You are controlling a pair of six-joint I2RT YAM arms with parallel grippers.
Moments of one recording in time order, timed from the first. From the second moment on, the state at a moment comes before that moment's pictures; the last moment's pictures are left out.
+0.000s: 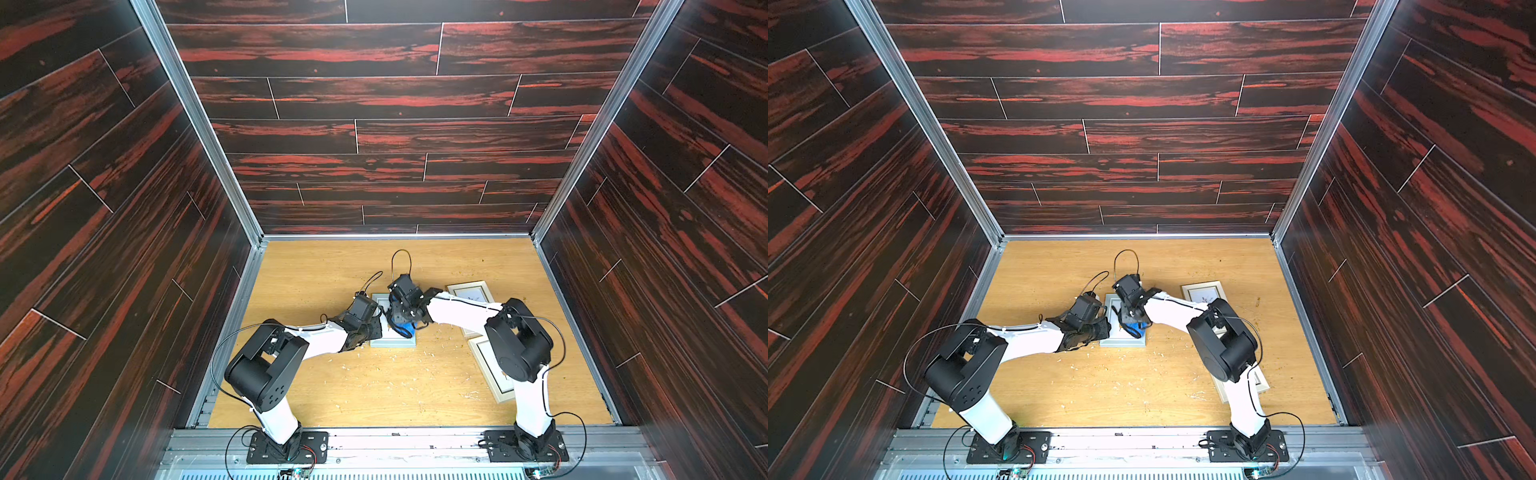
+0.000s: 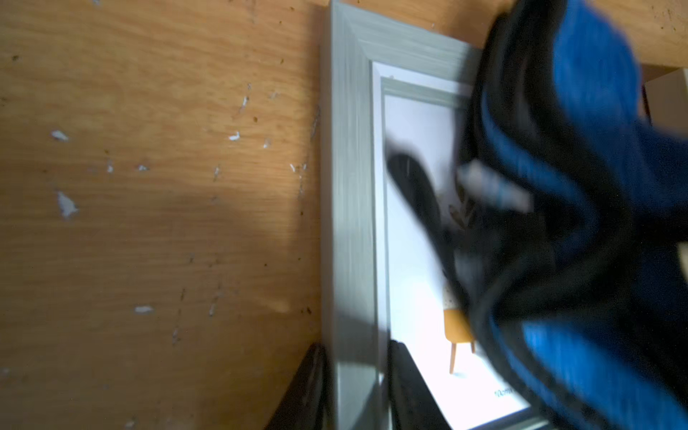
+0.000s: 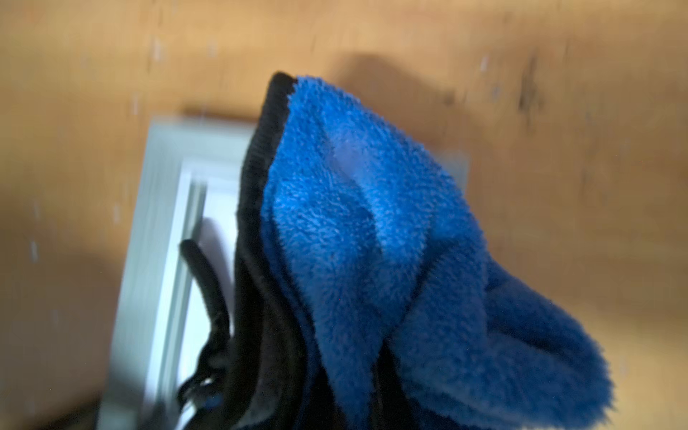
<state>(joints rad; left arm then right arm) -0.56 1.72 0.79 -0.01 0.00 -0.65 0.82 1.99 1.35 -0.47 0.22 0.57</state>
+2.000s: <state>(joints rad) -0.56 1.73 0.81 -0.01 0.02 -0.69 0.81 1.94 1.32 -0.56 0.10 0.63</state>
